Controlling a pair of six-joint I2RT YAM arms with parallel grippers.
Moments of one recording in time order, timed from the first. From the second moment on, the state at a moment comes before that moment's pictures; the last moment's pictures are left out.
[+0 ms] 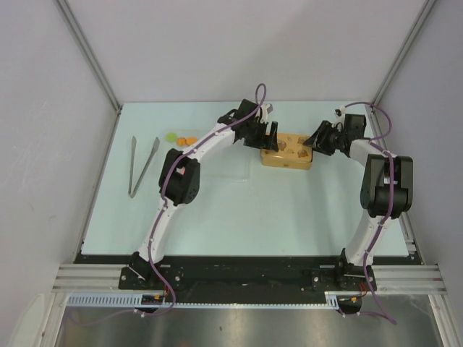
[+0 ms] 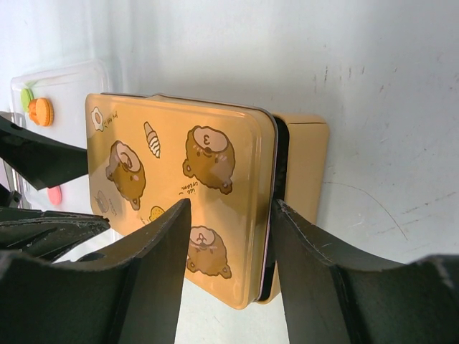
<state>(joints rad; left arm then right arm) -0.59 2.46 2.22 -0.57 0.36 -0.31 -0.09 1.92 1.26 -0.08 -0.55 0.41</state>
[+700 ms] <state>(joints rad) -0.60 2.49 2.24 -0.58 0.36 -0.31 -0.10 1.90 1.26 -0.08 -0.55 0.41</state>
